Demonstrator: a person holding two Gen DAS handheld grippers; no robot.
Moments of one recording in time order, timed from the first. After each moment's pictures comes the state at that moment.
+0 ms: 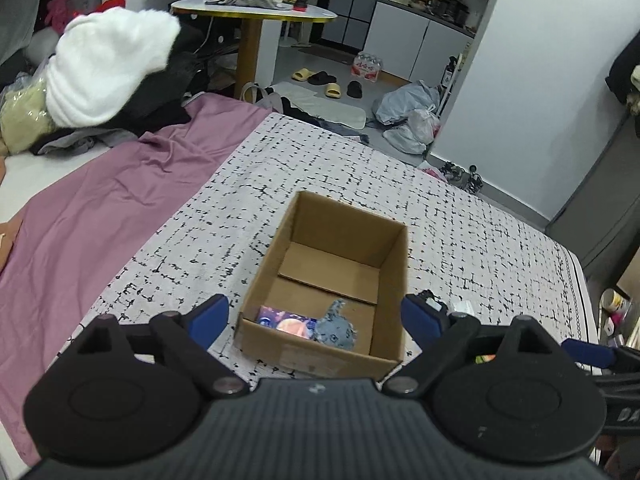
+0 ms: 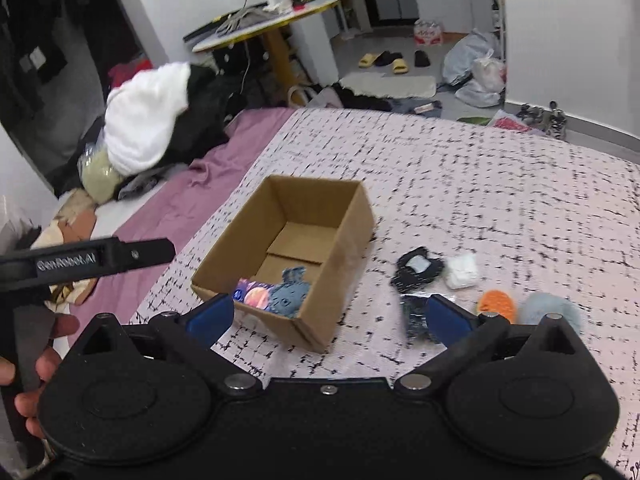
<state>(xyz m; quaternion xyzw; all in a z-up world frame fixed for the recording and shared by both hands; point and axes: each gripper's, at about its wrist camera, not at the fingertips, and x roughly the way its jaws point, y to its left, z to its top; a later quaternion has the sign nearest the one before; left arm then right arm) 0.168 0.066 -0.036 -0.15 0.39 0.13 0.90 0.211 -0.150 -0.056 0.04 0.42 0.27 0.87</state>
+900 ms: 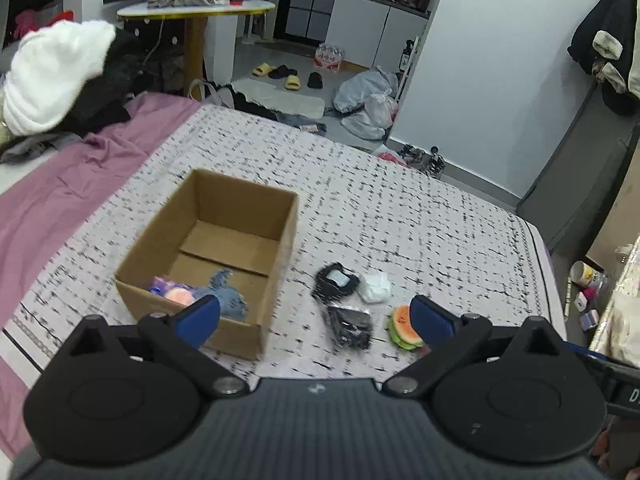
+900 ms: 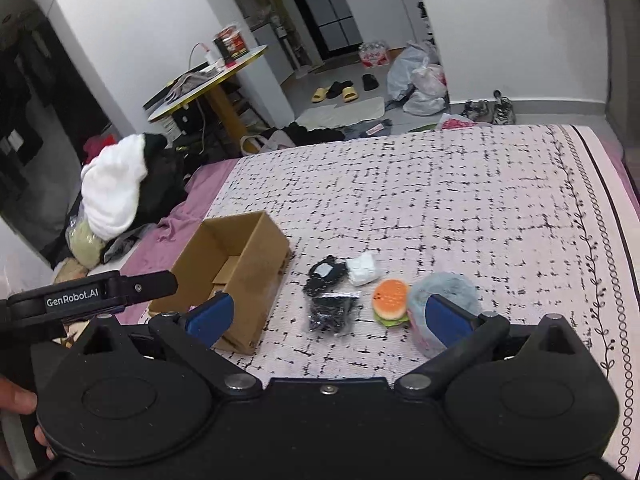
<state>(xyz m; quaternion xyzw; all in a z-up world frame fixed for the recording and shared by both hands) 0.187 -0.056 -0.040 -0.14 0.40 0.09 0.90 0.207 -0.288 -0.076 0.13 0.39 0.22 0.88</state>
